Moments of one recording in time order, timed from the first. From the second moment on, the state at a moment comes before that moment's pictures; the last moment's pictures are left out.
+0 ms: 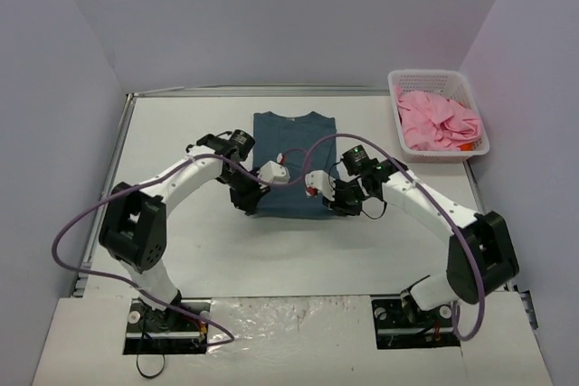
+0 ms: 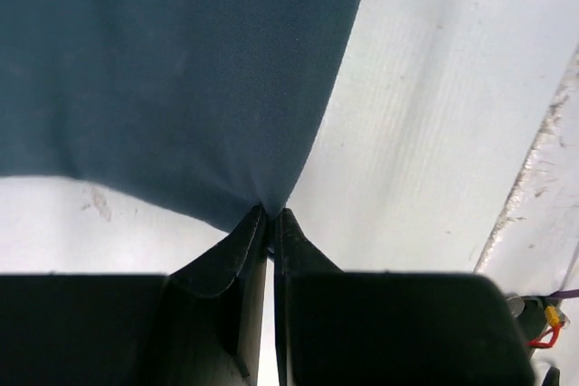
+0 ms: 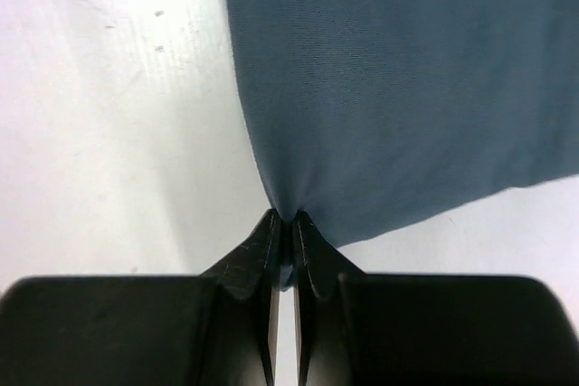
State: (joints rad) left arm -0.49 1.75 1.33 -0.99 0.52 0.77; right arm 0.50 1.50 0.97 -0.70 -0.38 -0.89
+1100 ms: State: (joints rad) left arm -0.50 1.39 1.33 -1.19 0.50 0.80; right arm 0.47 1.36 1.23 -1.09 -0.57 -0.96
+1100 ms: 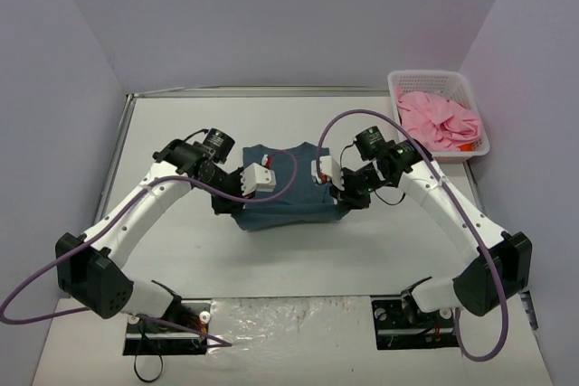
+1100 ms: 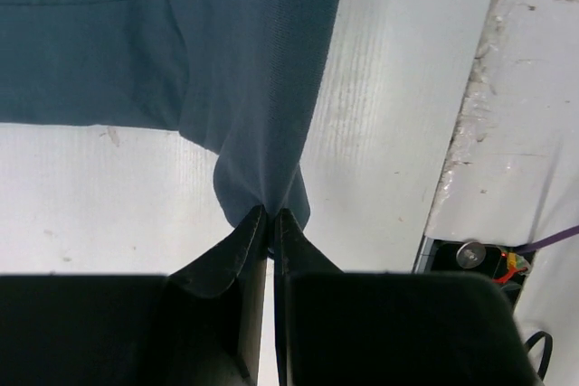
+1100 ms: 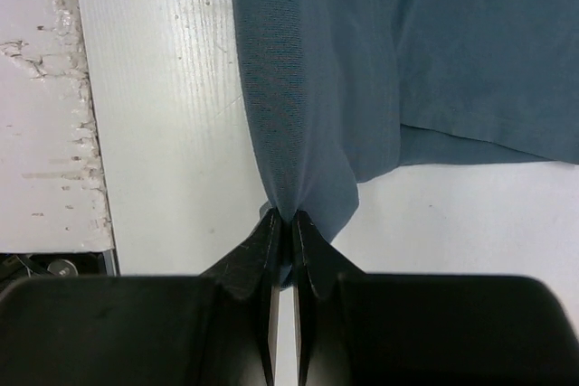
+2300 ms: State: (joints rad) left arm -0.42 1.65 1.58 -1.04 0.28 0.79; right arm 0.34 1.86 1.71 -1.11 -0.55 -1.06
